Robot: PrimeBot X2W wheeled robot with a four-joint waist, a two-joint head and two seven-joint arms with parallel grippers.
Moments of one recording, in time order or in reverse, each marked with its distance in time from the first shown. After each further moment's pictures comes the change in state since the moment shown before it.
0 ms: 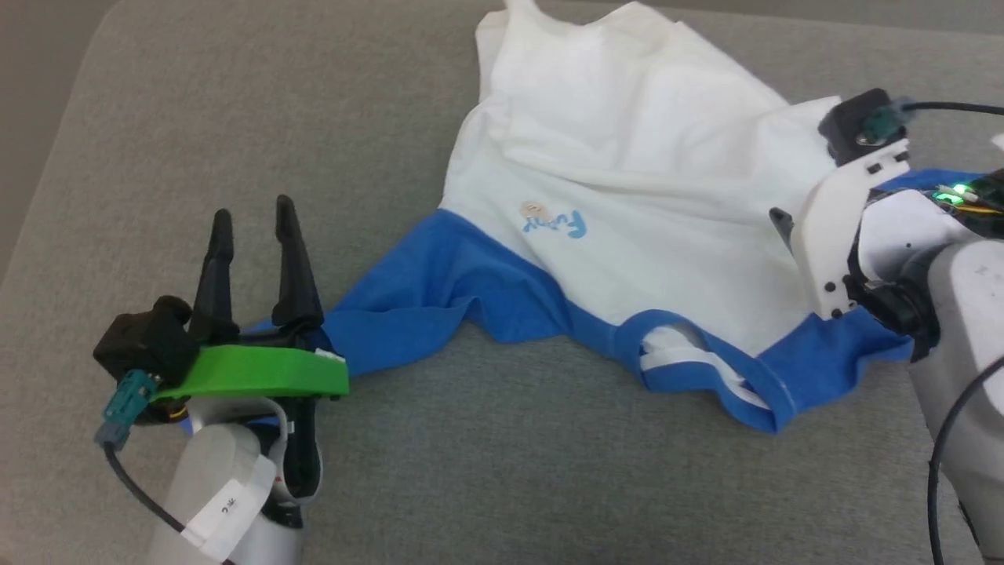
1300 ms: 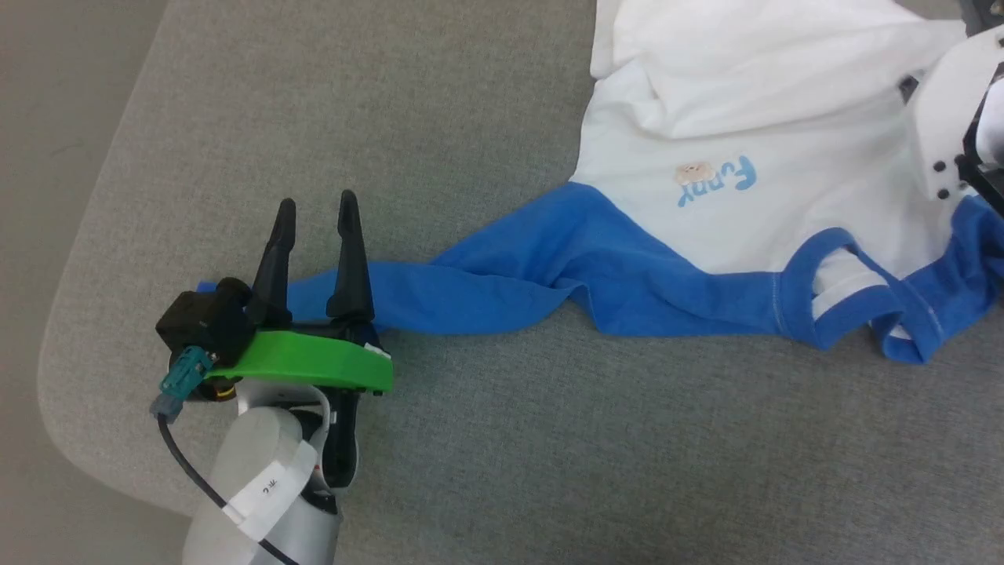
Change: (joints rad) left arm -0.057 -0.050 -0.042 0.093 0.033 -0.071 0.000; right arm -0.254 -0.113 -0.012 0.235 -0.106 0.000 -0.159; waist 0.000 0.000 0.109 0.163
